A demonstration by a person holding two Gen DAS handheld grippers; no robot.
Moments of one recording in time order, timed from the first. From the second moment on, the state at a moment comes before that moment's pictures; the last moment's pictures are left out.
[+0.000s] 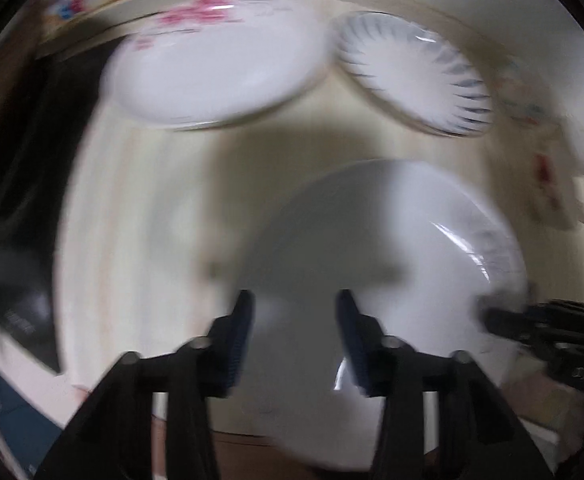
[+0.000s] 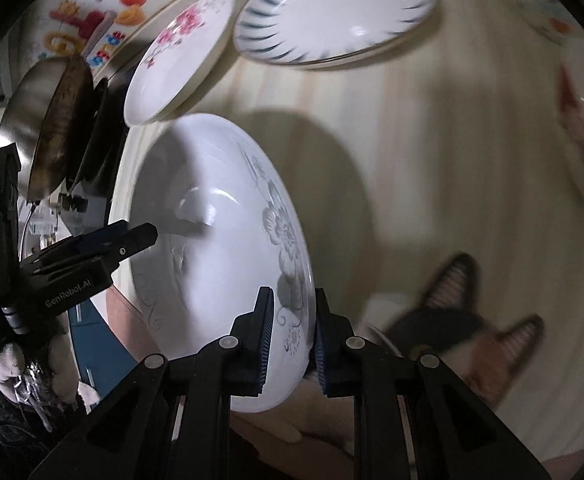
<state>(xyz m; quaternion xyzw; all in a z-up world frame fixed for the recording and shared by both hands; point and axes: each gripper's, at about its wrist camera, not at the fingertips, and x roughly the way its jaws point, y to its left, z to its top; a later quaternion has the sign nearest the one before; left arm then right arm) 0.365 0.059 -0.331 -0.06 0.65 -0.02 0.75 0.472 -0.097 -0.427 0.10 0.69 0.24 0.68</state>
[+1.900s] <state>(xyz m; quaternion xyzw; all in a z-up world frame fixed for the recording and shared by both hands) 0.440 0.192 -0.311 -0.19 0.58 0.14 0.78 0.735 0.051 -0.402 -0.02 0.61 0.35 0.71</state>
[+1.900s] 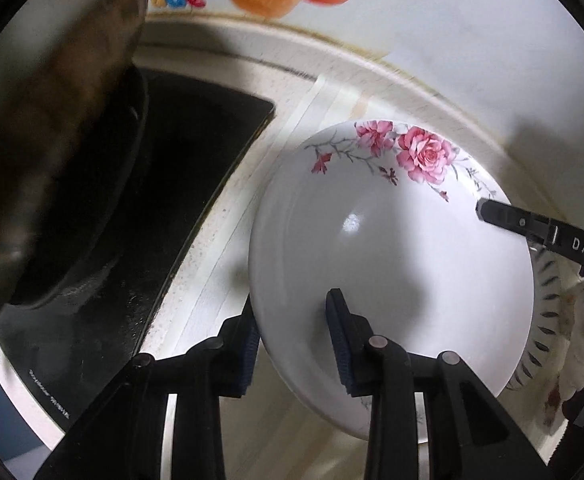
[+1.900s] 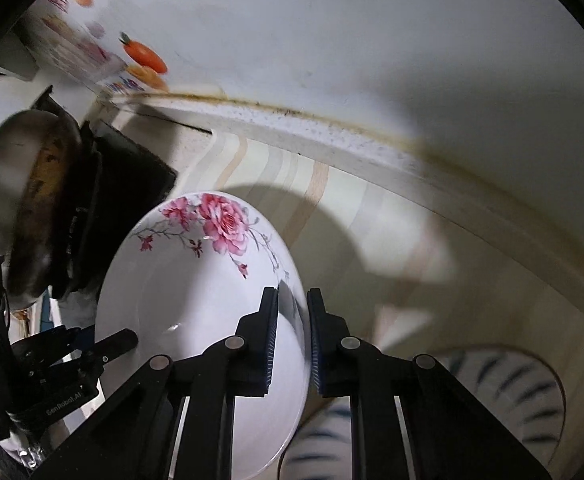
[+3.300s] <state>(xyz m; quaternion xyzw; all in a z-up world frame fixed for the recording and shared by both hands) 0.334 0.077 -0.322 -0.02 0.66 -0.03 0.75 0.442 -0.136 -0.408 0.14 0.64 0.19 0.73</state>
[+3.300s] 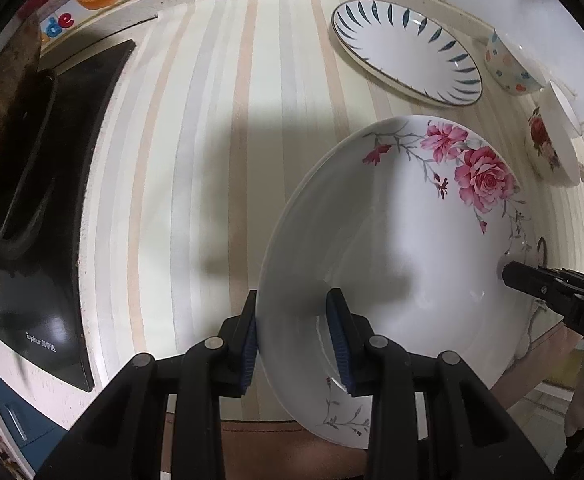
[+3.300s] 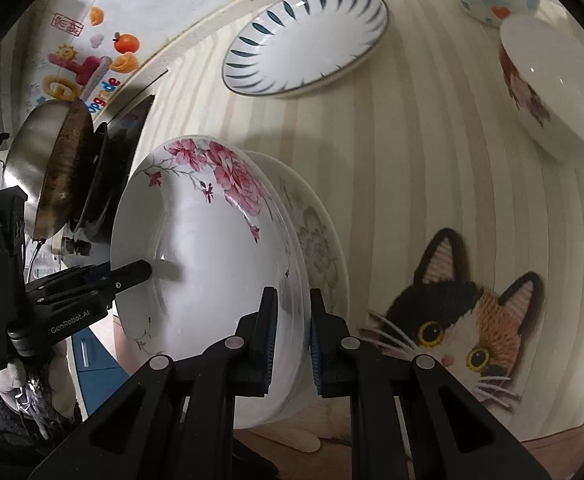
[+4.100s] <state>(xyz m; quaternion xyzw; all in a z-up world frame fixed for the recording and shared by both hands) 0.331 0.064 -0.328 0.03 0.66 -0.02 0.75 0.447 -0.132 -0.410 0.13 0.65 0.17 0.73</state>
